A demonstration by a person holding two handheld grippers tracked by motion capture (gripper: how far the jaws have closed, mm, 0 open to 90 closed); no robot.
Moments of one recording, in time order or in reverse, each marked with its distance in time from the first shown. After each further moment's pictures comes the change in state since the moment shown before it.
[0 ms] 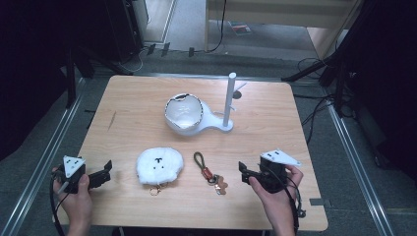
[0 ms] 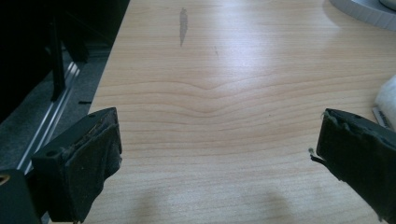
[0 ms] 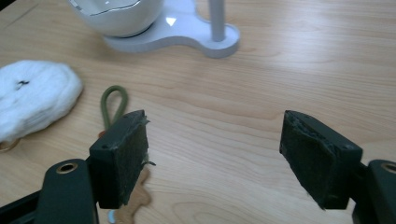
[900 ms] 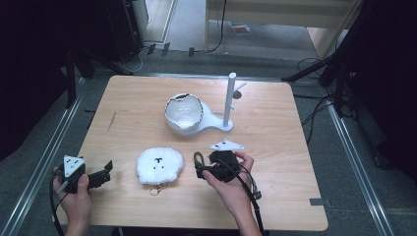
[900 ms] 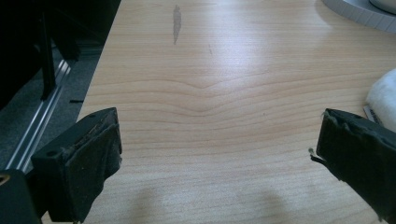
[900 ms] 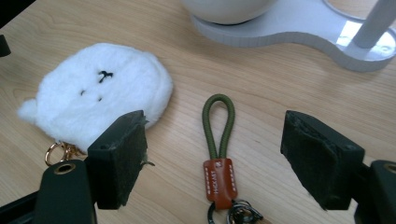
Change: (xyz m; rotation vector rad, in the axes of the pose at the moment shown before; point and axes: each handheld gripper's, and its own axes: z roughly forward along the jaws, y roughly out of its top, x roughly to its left) left arm 0.001 0.000 0.001 0.005 -0.024 -0.001; right arm 0.090 0.024 0.064 0.126 0.159 -0.086
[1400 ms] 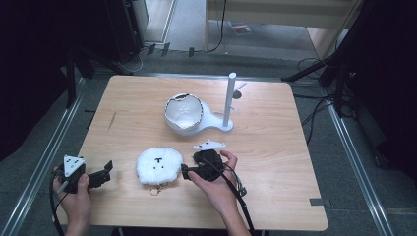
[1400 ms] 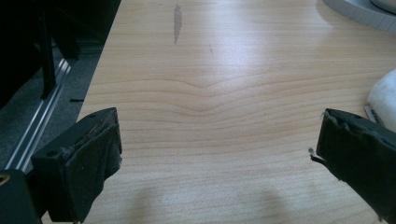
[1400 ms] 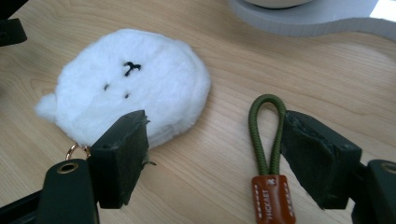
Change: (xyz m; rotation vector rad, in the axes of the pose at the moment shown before) left arm 0.000 0.000 0.000 0.003 -0.001 -0.003; right arm 0.024 0.003 0.031 0.064 0.055 -0.014
